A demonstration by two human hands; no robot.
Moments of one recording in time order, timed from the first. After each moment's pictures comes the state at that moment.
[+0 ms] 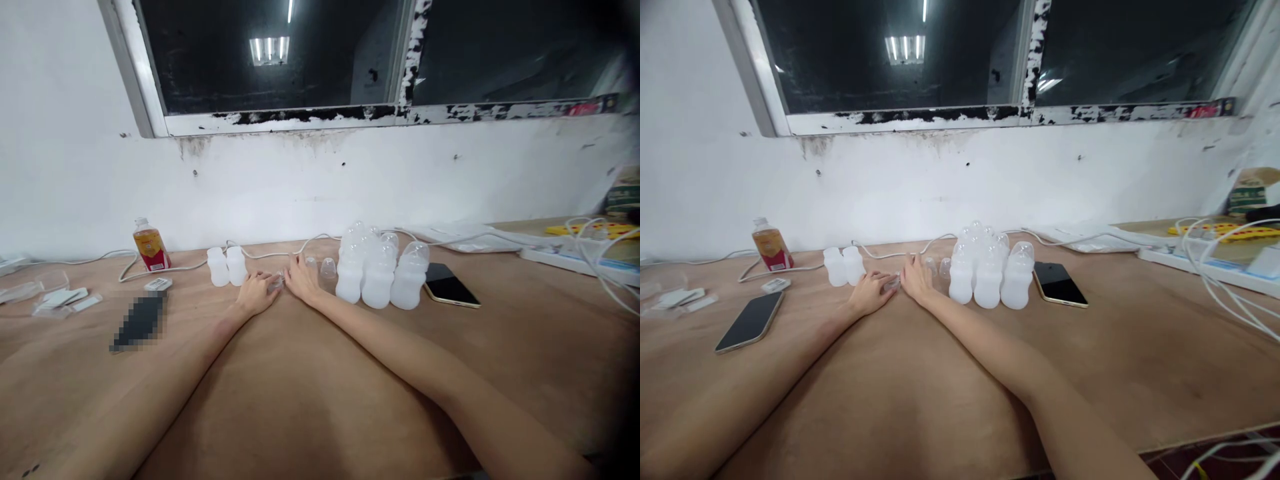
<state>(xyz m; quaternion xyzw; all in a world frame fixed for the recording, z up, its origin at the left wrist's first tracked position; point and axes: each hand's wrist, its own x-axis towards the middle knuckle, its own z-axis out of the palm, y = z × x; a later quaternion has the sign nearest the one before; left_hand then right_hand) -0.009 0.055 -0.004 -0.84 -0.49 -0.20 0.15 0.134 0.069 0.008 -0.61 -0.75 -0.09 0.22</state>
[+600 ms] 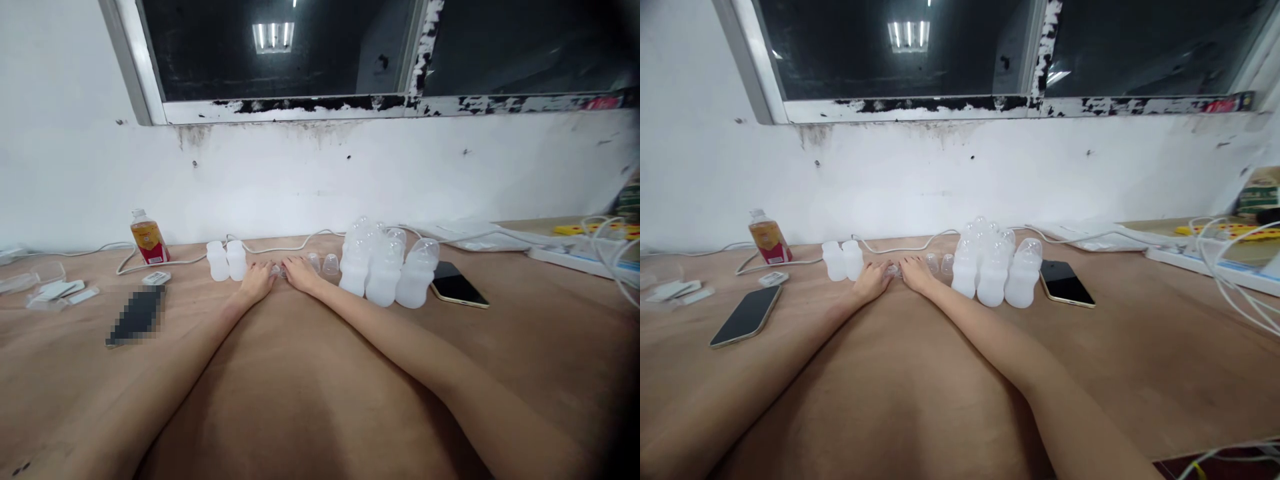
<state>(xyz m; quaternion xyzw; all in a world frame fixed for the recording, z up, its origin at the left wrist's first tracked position) -0.004 0.076 0.001 -0.81 -0.52 -0.19 0.16 0.140 0.090 0.008 -0.48 -0.85 -0.14 0.15</state>
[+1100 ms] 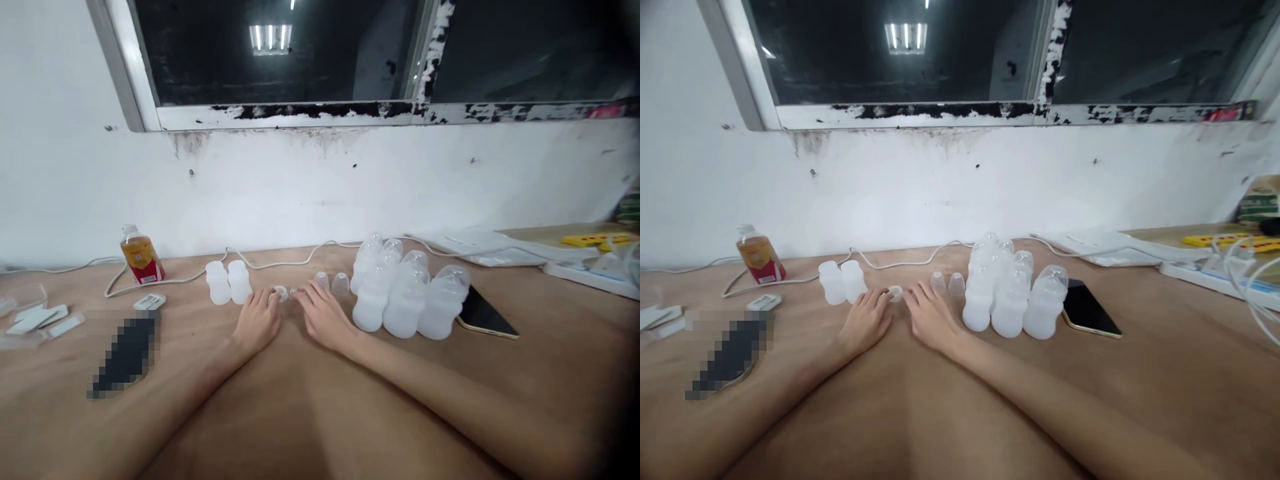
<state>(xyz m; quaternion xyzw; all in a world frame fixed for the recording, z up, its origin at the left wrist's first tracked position) -0.014 0.041 0.000 -0.84 -0.47 -0.21 0.17 0.156 0.024 0.021 -0.41 -0.87 -0.17 0.22</state>
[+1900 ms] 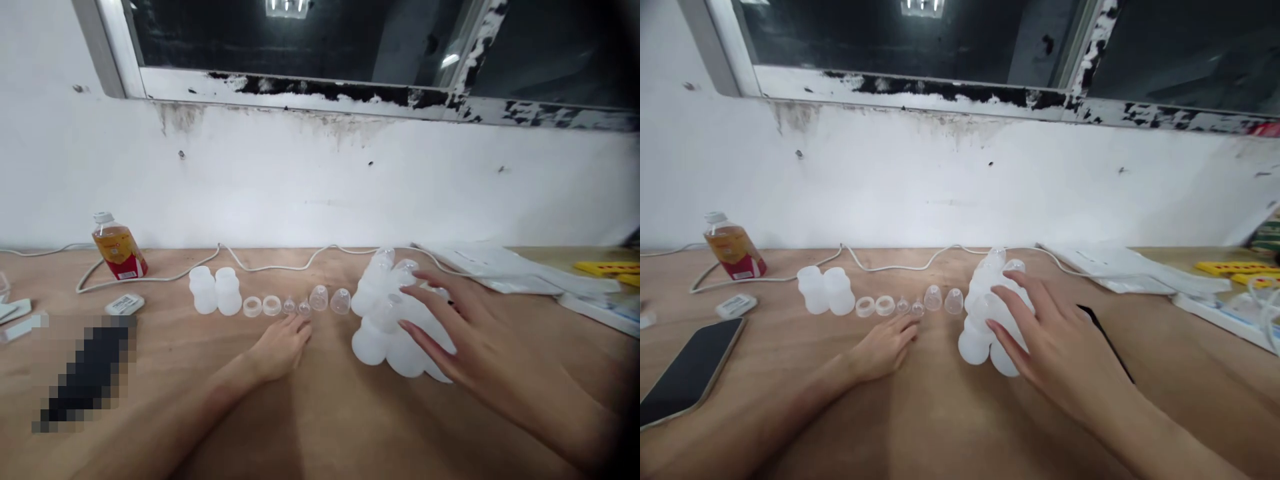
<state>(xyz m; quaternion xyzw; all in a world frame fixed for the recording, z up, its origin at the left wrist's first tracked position) 0.030 0.039 0.016 -0.93 -0.34 -0.13 0.00 0.277 -0.024 0.106 -0.46 -0.80 -0.34 0.20</state>
